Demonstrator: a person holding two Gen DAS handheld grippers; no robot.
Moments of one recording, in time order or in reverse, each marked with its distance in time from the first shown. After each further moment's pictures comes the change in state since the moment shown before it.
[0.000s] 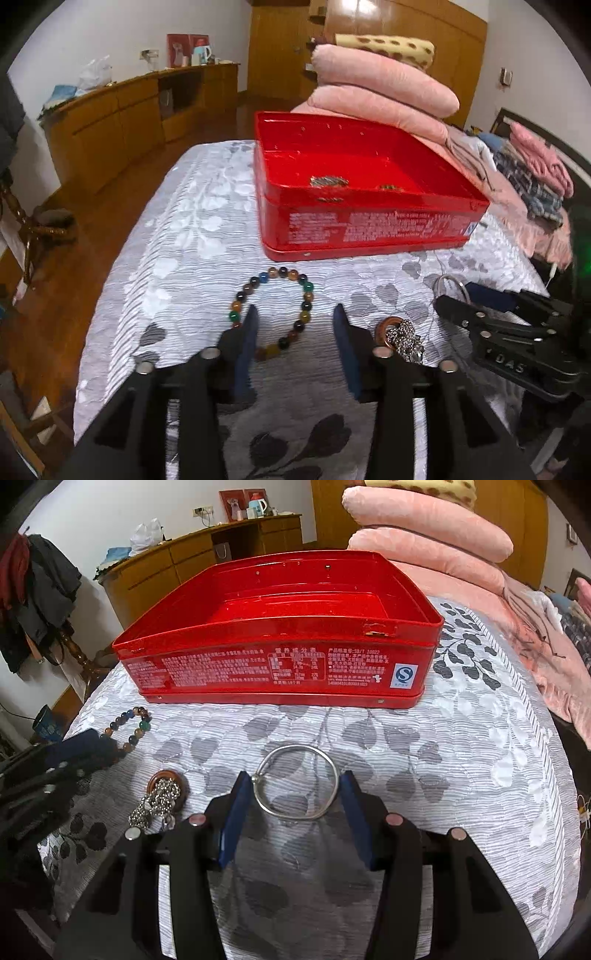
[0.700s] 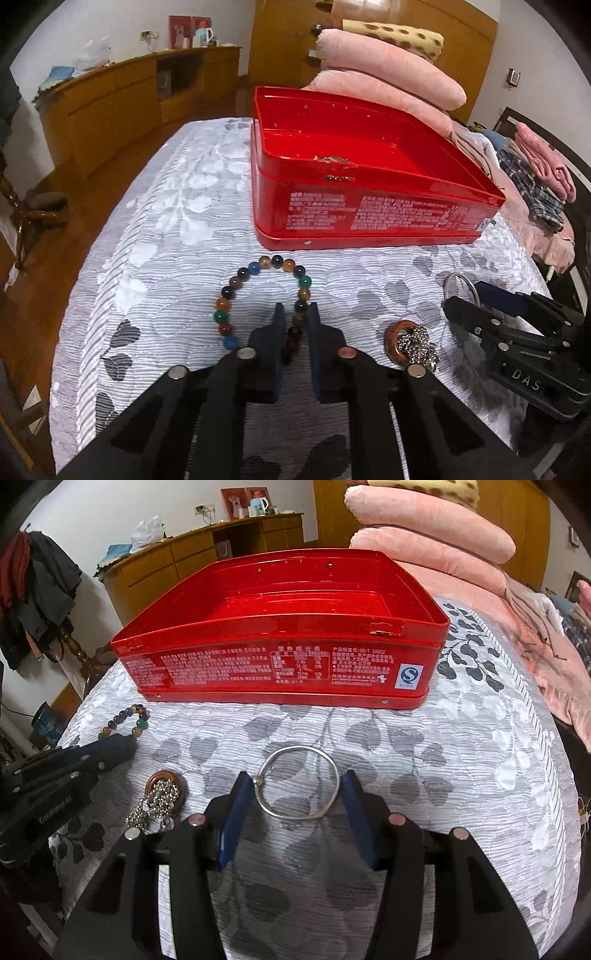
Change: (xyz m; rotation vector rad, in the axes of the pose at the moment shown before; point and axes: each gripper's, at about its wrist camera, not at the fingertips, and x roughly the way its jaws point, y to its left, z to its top) left arm 0.030 -0.001 0.002 -0.025 0.061 -0.009; right arm 0.004 0.004 0.000 -0.009 0.004 -0.004
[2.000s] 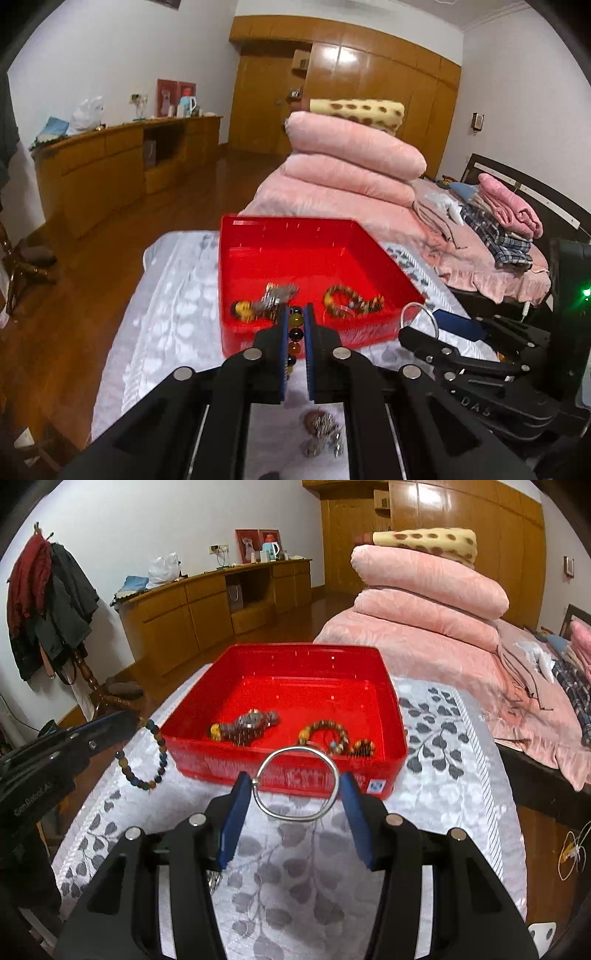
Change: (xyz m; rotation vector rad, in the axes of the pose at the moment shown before) left arm -0.087 -0.034 0.061 0.041 -0.291 -0.086; right arm -0.075 0.003 0.052 -0.044 -0.184 0.006
